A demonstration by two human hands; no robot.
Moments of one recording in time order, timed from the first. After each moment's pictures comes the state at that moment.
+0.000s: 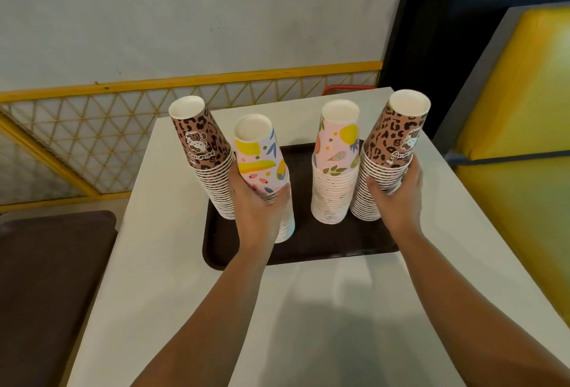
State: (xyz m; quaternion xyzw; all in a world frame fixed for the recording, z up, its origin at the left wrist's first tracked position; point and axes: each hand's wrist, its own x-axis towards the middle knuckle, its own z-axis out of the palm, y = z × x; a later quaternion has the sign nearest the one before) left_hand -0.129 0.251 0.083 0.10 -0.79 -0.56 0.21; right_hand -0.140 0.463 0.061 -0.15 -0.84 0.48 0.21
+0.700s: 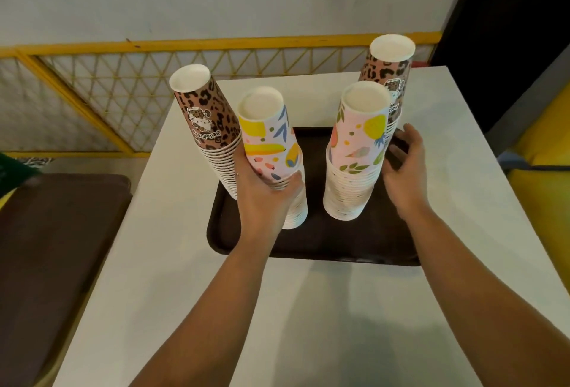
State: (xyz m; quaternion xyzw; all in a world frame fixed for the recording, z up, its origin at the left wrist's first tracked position) left_hand -0.136 0.257 0.088 0.13 -0.80 -0.55 0.21; right_hand -0.214 0.461 0.031 -0.05 -0.80 0.58 0.12
